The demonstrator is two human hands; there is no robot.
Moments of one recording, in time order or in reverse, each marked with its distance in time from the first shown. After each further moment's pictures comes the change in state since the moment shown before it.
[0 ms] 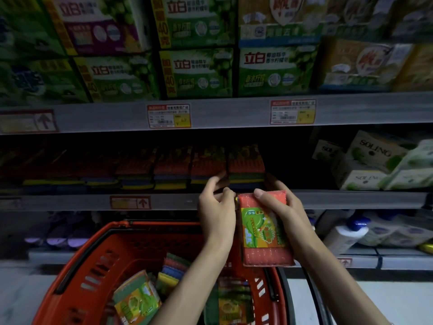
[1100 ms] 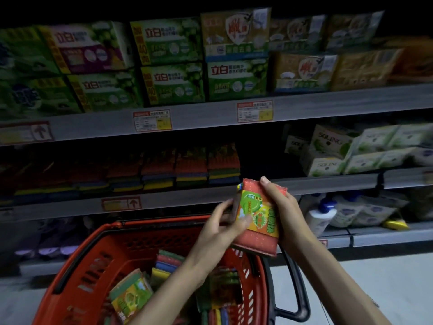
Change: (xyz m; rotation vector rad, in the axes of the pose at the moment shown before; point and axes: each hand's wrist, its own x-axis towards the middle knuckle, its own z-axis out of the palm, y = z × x) left_hand -0.074 0.020 -0.046 0.053 -0.723 -0.206; right_hand -0.039 -0.003 -0.021 0.239 0.125 0.125
